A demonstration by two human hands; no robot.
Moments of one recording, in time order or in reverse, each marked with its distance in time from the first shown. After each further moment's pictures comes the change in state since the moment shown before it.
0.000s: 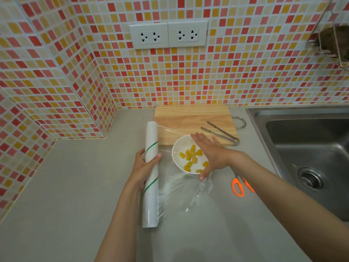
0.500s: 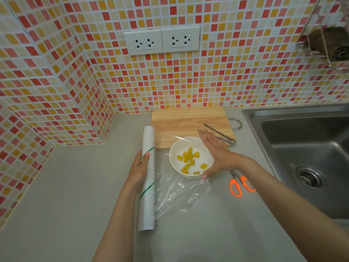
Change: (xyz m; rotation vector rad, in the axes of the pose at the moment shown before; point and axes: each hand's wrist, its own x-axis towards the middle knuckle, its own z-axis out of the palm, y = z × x) left_hand 0.007 0.001 -0.004 0.064 -0.022 0.104; right_hand -0.019 0.021 0.007 0.241 0.158 0.006
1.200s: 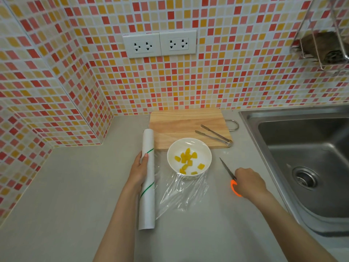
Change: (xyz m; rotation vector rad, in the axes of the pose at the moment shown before) left_hand 0.002 -0.004 0.007 -0.060 0.019 -0.080; right_hand -0.077 0.018 0.034 -0.219 0.173 0.658
